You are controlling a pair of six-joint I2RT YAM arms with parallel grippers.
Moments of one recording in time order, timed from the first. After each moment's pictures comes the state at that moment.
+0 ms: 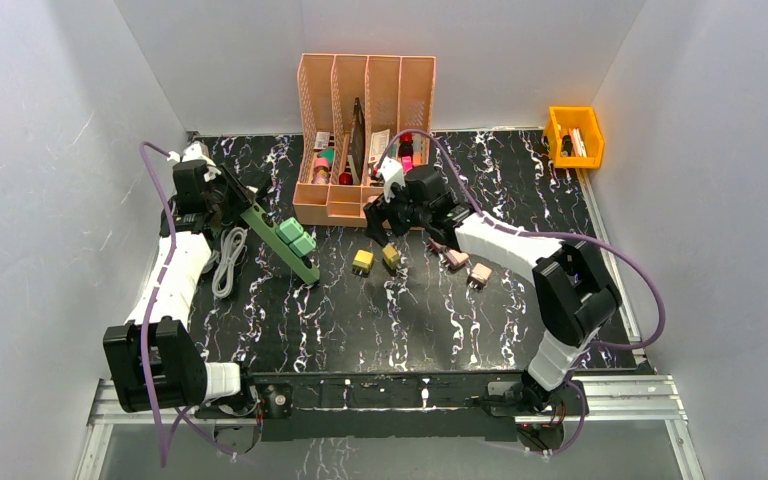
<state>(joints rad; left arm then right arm) 0.10 1.30 1.01 -0.27 0.10 -0.47 0.69 1.70 1.19 -0.02 -0.29 -0.05</state>
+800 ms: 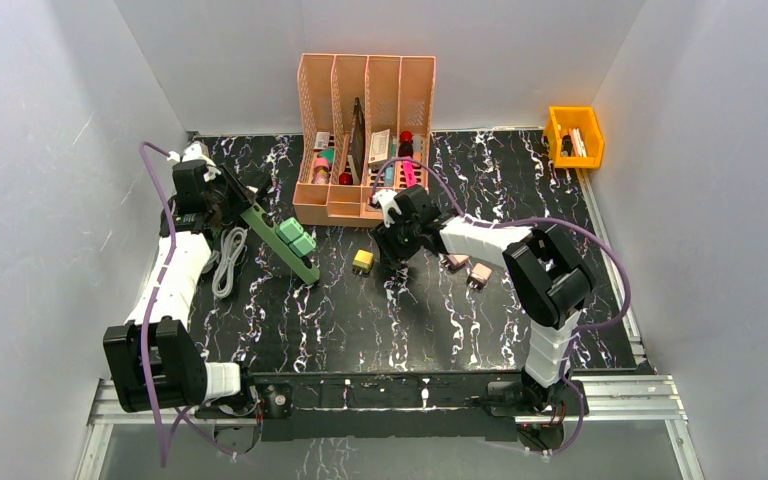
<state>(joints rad) 0.10 1.30 1.01 -0.27 0.11 -0.47 0.69 1.85 1.18 -0.20 -0.25 -0.02</state>
